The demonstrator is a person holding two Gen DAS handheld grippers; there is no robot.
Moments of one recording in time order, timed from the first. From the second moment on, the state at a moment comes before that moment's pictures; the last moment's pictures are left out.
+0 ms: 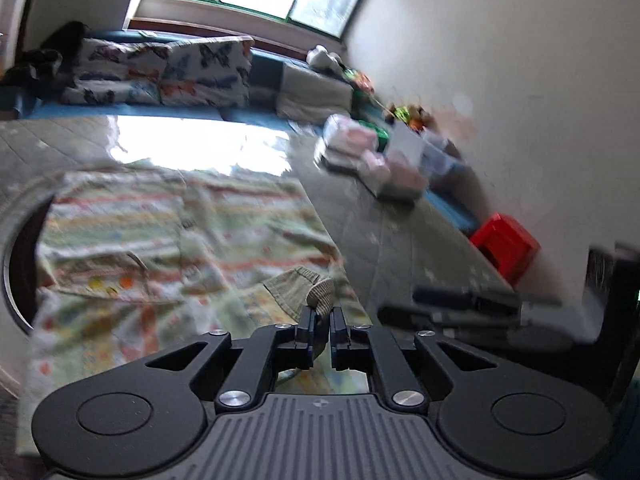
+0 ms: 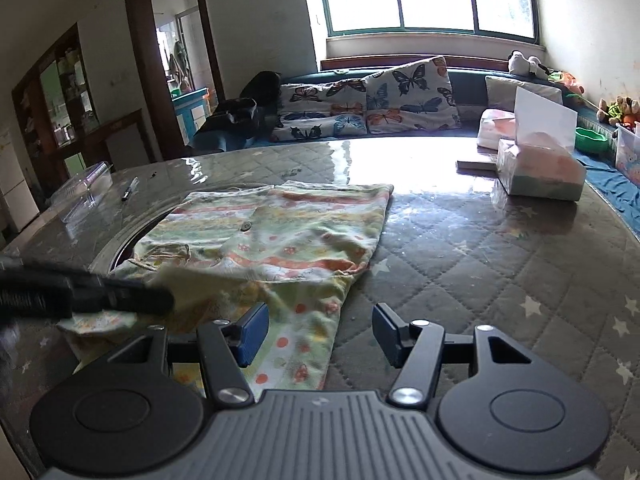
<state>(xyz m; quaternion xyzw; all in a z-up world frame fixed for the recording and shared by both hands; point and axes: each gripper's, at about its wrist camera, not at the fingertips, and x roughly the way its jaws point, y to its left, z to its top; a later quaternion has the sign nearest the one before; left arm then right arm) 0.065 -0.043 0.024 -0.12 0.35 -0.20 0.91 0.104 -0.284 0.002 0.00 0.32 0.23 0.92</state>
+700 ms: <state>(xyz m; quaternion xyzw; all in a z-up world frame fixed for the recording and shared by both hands) 0.059 0.047 0.014 -0.12 0.35 -0.09 0.92 0.139 -0.219 -0.019 -0.02 0.37 0.27 0.89</state>
